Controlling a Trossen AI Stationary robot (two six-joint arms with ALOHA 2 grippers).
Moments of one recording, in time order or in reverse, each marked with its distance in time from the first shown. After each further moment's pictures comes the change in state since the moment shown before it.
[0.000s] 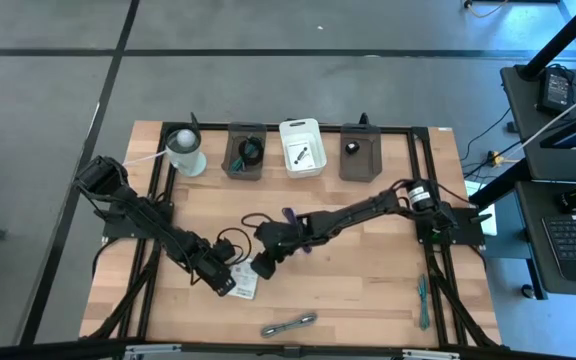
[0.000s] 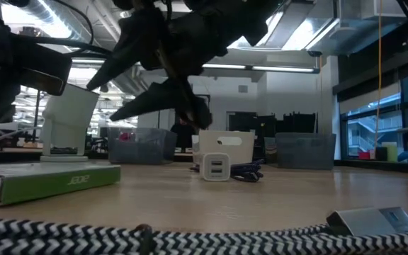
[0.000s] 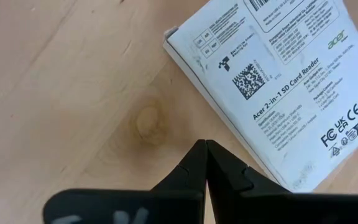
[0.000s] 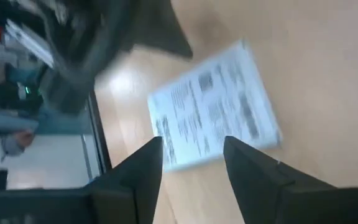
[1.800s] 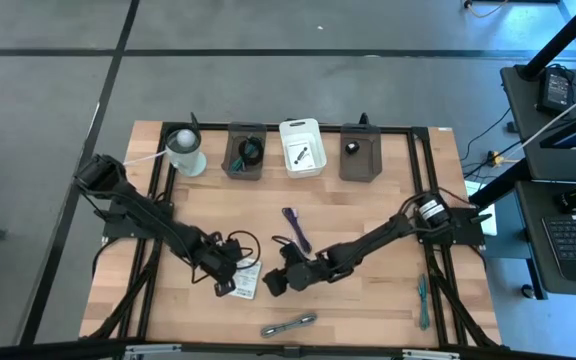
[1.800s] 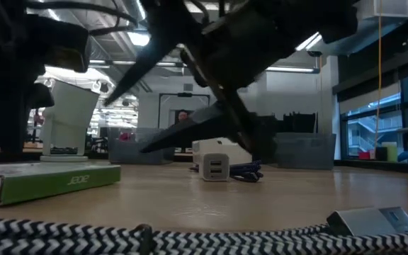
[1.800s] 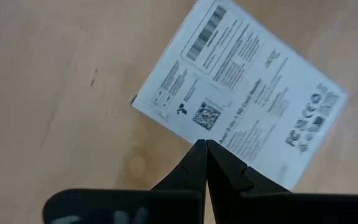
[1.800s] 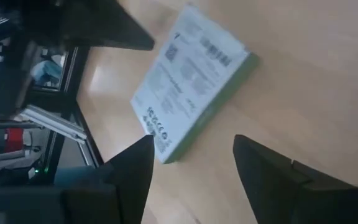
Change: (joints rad) left arm 0.060 -0.014 0.068 -0.042 0.004 0.350; right arm 0.222 -0.035 -0.237 0.263 0.476 0.474
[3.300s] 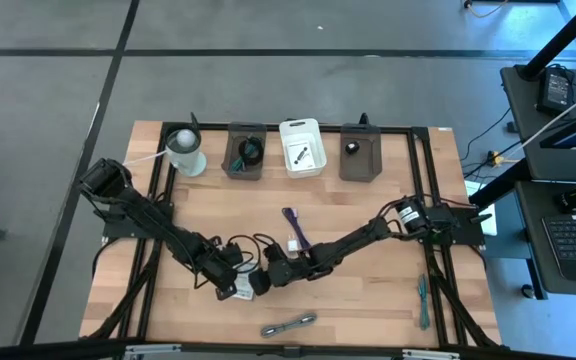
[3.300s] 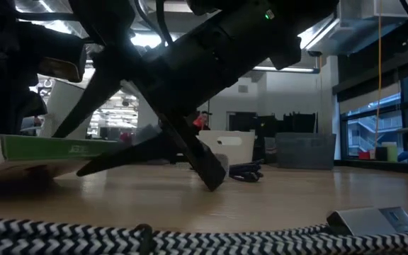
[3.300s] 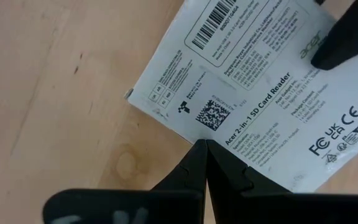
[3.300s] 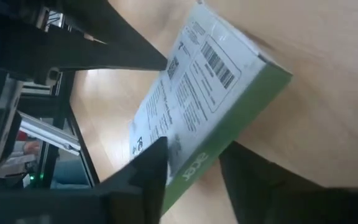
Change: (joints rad) left arm -0.029 0.074 0.000 0.029 -0.017 -0.061; right arm -0.058 0.175 0.188 -0.004 -0.104 -0.025
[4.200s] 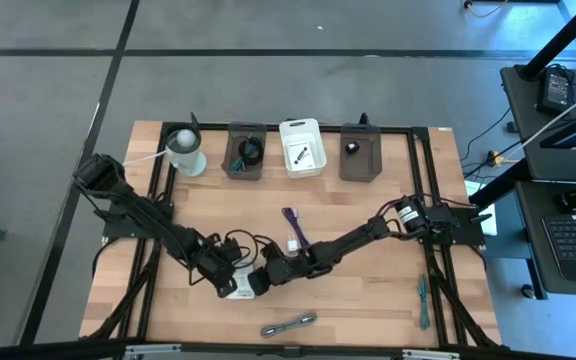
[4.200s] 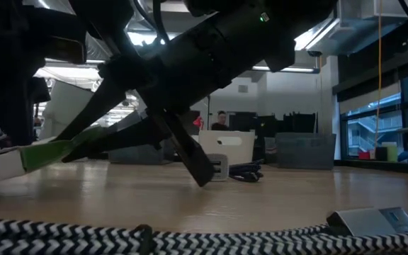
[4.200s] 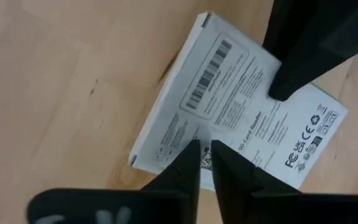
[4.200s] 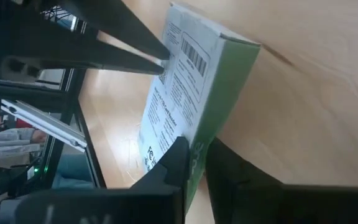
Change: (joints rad) left arm 0.001 -0.092 -0.003 0.002 -0.063 -0.026; right arm -0.007 0.001 -0.002 0.043 -0.019 -0.071
